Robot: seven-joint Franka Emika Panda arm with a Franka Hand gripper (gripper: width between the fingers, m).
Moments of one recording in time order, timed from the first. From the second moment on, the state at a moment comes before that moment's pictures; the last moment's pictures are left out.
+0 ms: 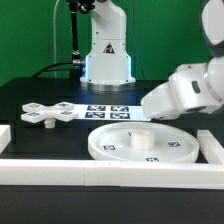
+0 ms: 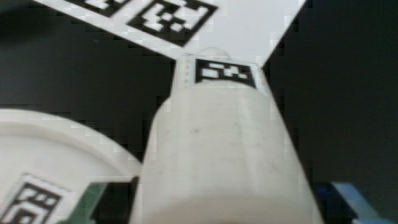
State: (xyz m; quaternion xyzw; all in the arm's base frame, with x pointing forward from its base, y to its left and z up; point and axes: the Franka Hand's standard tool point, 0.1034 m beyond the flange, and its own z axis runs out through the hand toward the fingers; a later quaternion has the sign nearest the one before) arm 0.467 0.101 0.043 0.87 0.22 -0.44 0.11
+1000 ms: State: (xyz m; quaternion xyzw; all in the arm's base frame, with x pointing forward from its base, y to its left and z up) arm 0.493 0.073 0.091 0.92 0.20 -0.33 0.04
